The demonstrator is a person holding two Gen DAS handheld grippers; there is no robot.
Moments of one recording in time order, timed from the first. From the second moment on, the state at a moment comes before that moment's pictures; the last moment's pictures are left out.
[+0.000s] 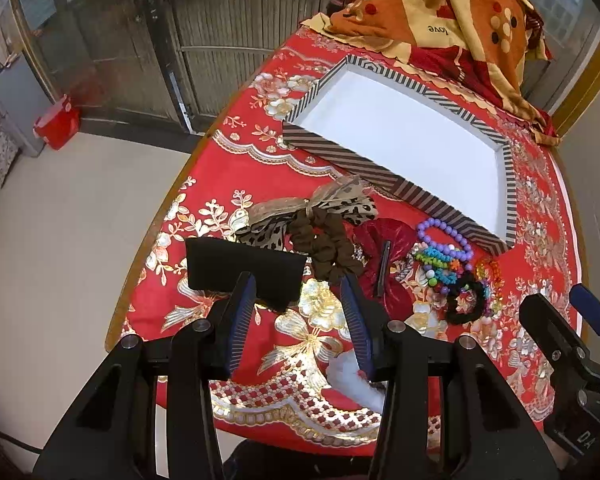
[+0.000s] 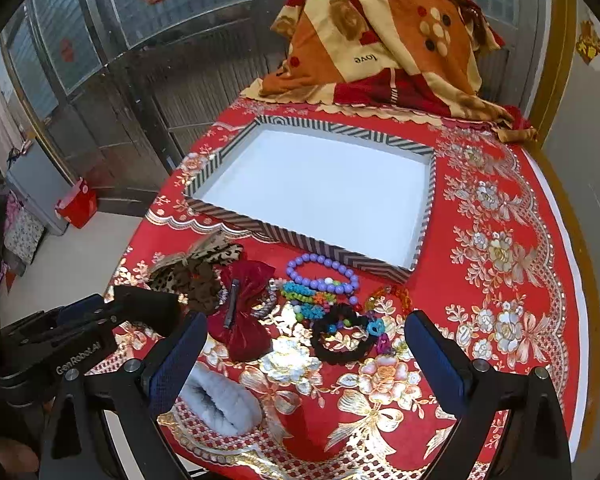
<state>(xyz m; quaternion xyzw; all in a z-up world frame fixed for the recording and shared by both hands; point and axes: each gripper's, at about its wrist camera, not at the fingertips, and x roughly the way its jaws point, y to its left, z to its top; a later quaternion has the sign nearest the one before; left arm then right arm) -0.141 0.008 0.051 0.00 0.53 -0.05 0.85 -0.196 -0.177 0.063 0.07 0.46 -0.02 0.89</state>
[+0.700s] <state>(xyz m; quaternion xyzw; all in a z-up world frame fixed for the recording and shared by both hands) -0.140 0.009 0.046 0.00 0.54 -0.05 0.84 -0.189 -0.168 0.063 0.06 0.47 -0.02 0.88</state>
